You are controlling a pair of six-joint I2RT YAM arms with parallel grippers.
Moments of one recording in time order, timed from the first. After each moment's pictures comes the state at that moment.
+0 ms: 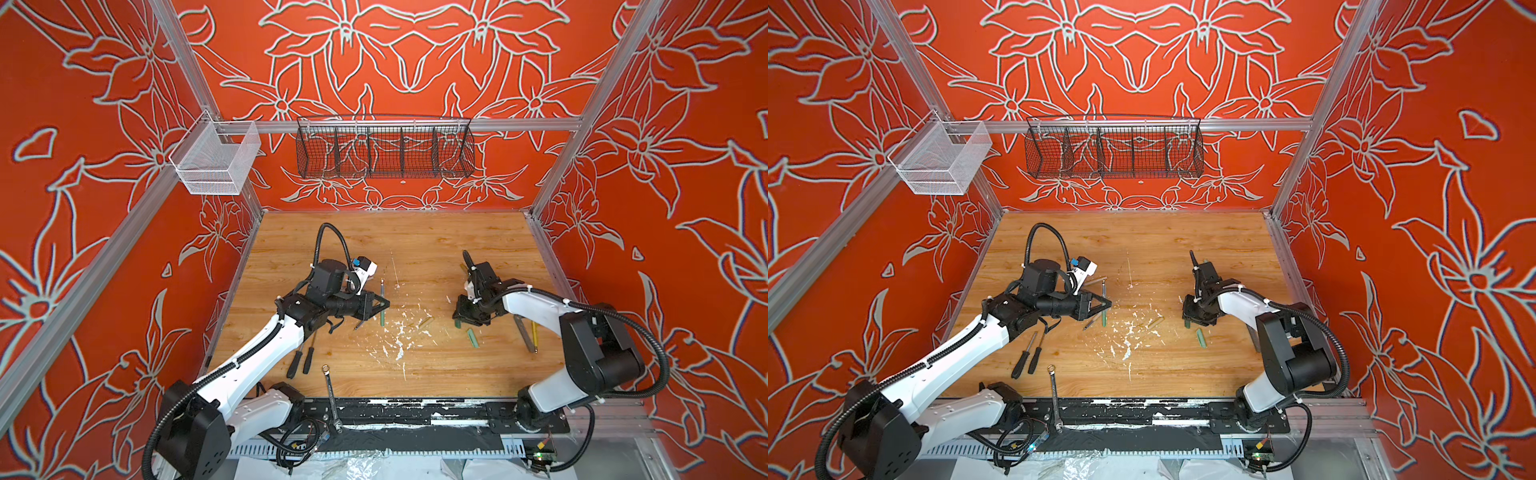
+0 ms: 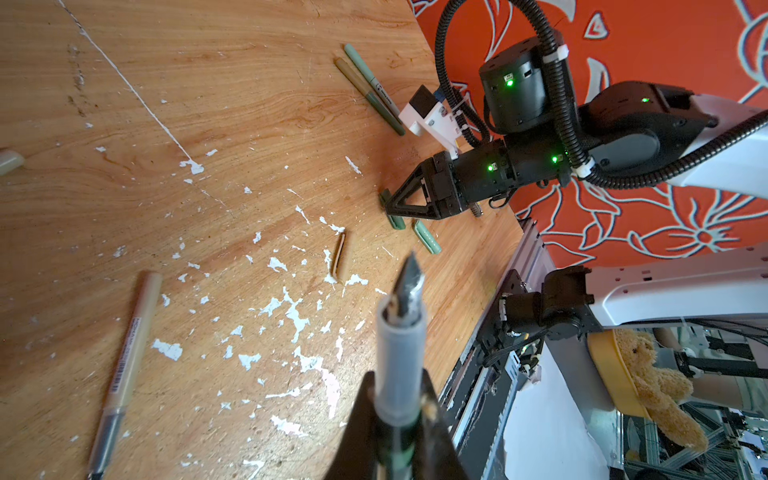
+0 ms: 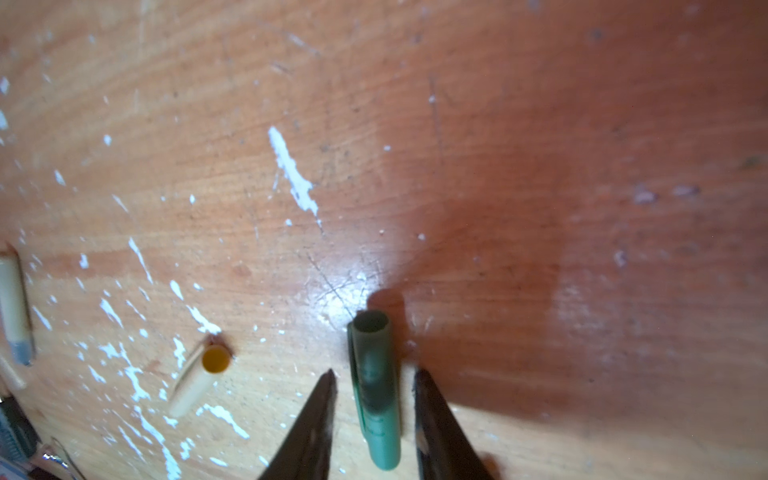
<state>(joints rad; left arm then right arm) -0.44 1.11 0.80 -0.36 0.62 -0.39 0.30 1.55 0.81 -0.55 -0.24 0.56</state>
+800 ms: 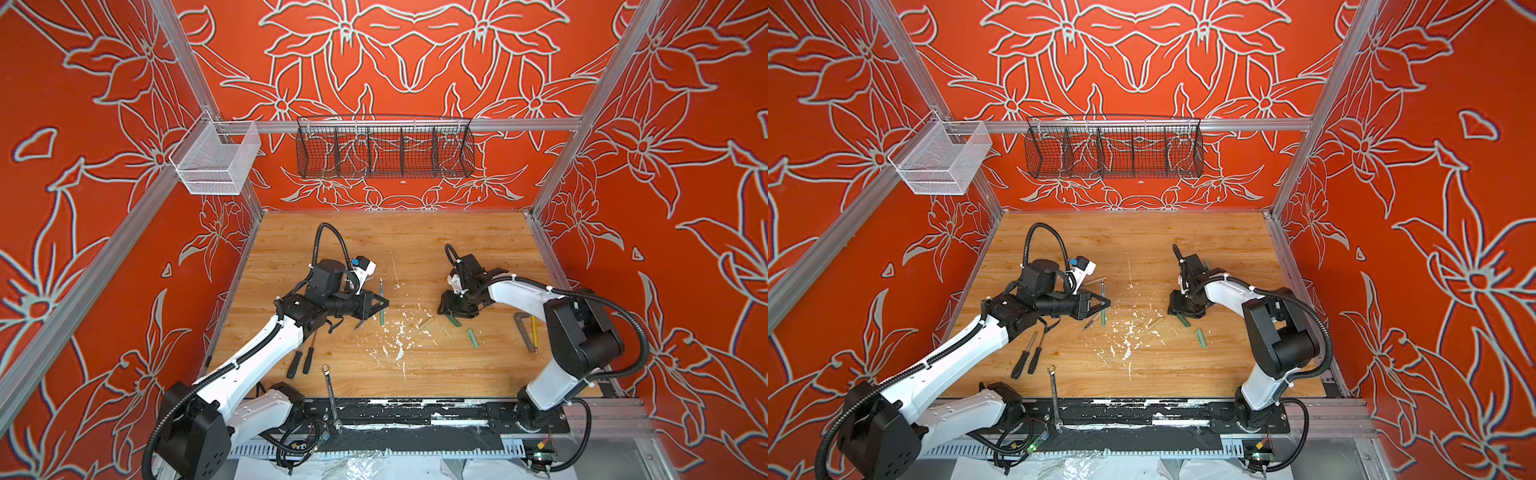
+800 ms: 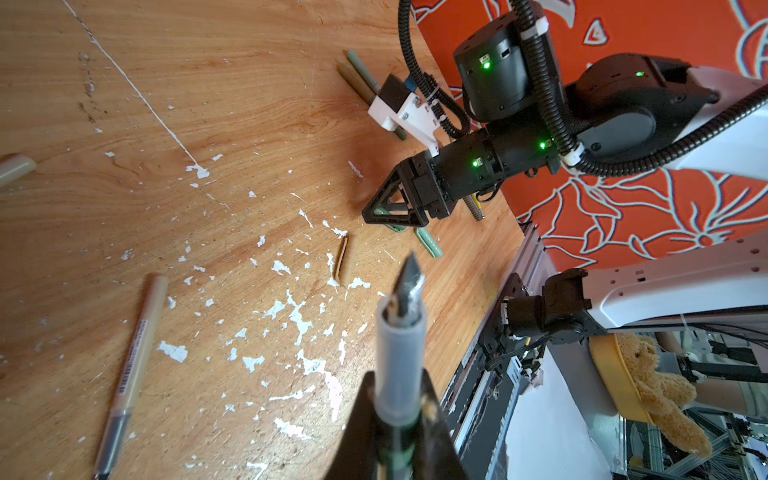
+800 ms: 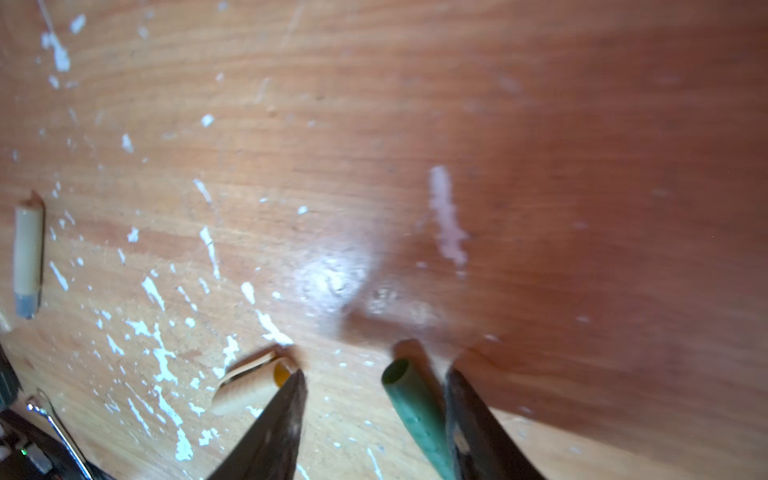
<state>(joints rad) -0.43 1.10 0.79 -0.35 0.62 -0.39 0.40 1.68 0.98 -0.61 -0.28 0.43</state>
